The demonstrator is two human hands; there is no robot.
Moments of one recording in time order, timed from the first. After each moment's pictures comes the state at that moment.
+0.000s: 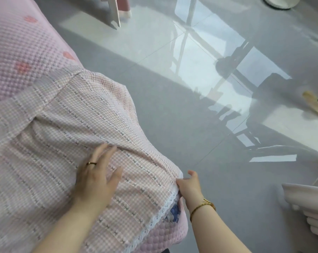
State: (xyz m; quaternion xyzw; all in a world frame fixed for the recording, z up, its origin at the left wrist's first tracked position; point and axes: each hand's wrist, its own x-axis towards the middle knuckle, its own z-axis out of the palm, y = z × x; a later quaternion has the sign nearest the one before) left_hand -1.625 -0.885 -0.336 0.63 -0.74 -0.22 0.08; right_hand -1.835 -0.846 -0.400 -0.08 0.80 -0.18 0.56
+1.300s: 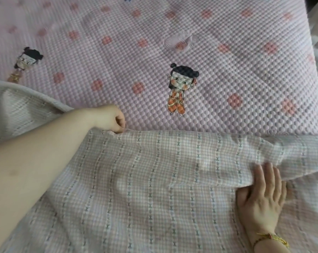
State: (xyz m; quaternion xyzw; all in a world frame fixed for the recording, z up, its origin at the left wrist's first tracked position) left_hand -1.134 -0.916 -0.304 0.81 -0.43 -0.39 -0.08; right_hand -1.513 -0.973 -0.405 -0.81 0.53 -0.24 0.04
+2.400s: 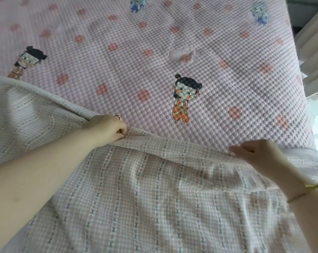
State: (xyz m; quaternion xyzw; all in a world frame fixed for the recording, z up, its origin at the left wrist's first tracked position) left_hand -1.135 -0.883 -0.312 0.81 -0.53 -0.22 -0.10; right_hand -1.439 -1.057 -0.289 -0.82 0.47 0.09 0.33
